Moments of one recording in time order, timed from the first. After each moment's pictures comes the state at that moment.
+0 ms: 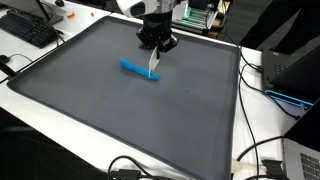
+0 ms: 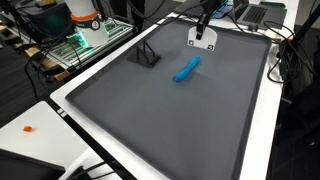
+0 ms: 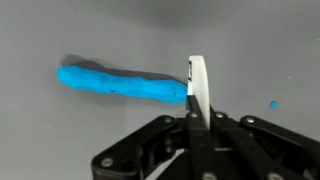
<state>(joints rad) 0.16 0.38 0.10 -1.87 -0.10 2.13 0.19</state>
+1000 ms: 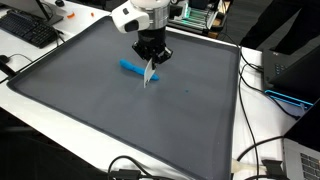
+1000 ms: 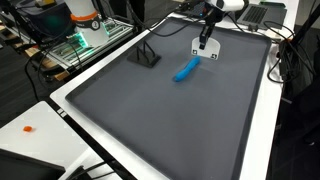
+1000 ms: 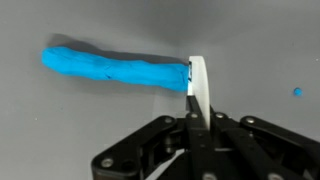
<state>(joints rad) 0.16 0.46 0.08 -1.85 -0.10 2.25 0.17</state>
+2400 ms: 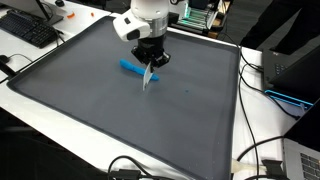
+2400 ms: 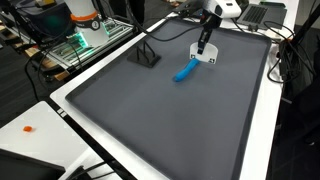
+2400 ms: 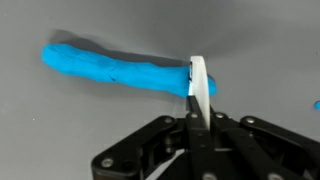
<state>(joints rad) 0.17 0.49 0.07 -1.86 -0.14 2.28 0.15</state>
